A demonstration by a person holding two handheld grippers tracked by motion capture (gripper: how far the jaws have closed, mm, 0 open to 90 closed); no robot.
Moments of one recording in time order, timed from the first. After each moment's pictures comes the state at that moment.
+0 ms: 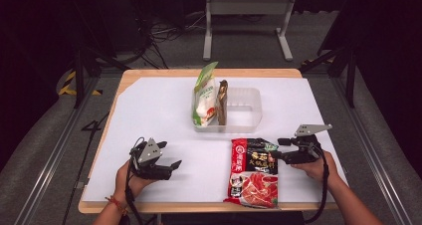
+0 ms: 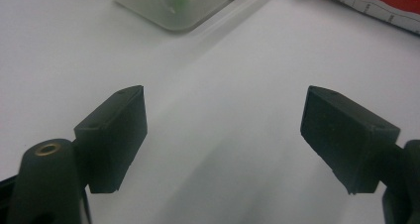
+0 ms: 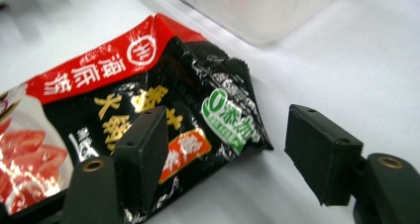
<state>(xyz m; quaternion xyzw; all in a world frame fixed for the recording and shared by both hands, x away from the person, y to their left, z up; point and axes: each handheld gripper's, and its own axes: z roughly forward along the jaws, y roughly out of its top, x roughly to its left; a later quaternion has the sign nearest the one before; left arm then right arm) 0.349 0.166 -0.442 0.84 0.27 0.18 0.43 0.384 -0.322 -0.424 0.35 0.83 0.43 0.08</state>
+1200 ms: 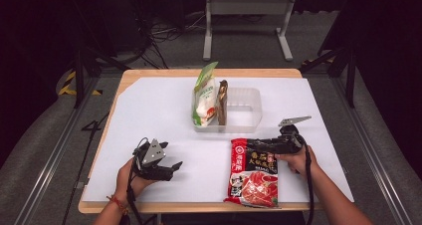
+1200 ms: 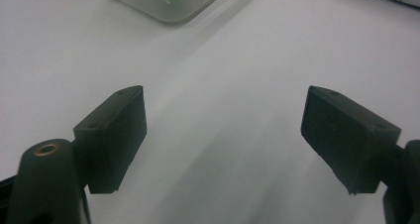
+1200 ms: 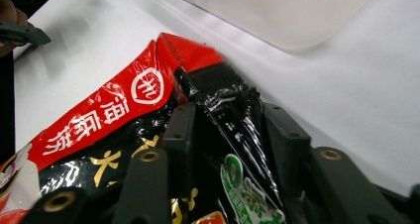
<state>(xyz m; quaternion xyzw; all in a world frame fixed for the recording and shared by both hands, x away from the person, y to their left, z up) 0.349 0.161 -0.444 0.85 0.26 0.19 0.41 0.420 -0.294 -0.444 0.39 0.81 0.44 -0.03</state>
